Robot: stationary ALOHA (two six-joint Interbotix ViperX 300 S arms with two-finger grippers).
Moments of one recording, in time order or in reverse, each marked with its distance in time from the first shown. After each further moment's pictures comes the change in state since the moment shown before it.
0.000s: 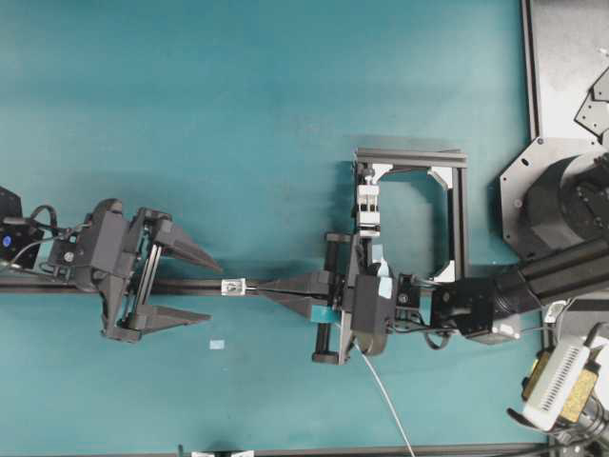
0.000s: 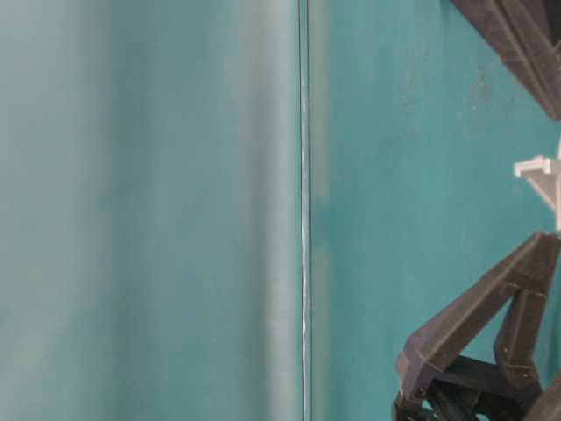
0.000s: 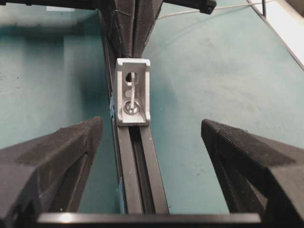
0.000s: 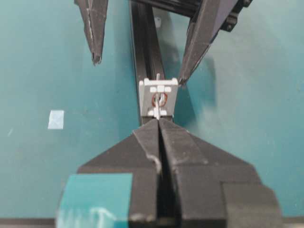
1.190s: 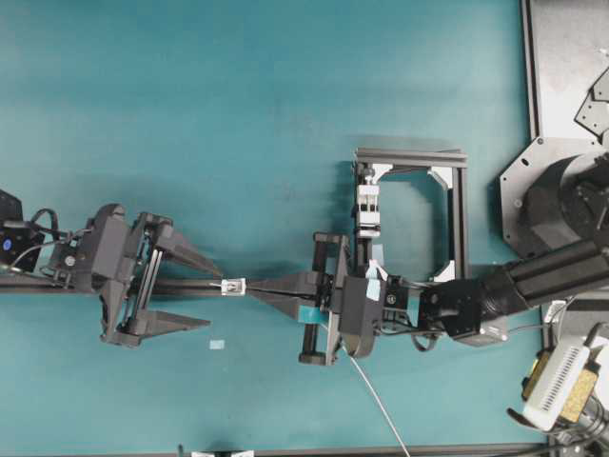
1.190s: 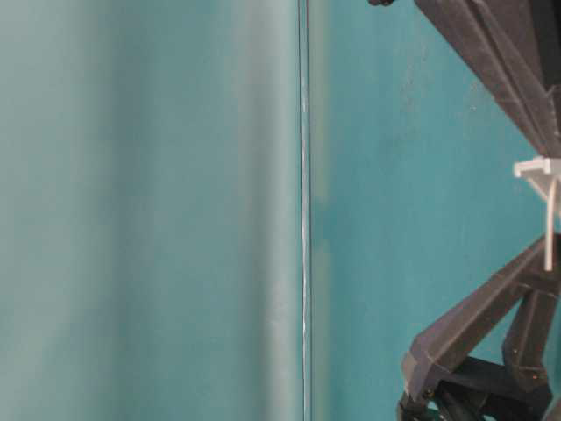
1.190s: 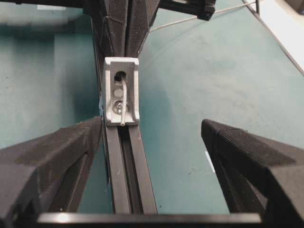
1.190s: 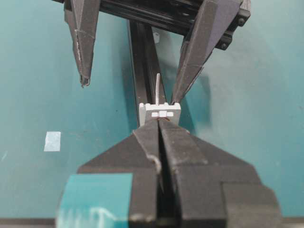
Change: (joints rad) left arm -0.012 -0.002 -0.006 0.002 0.018 0.000; right arm -0.020 0.025 -0.046 -0.003 0.000 -0.021
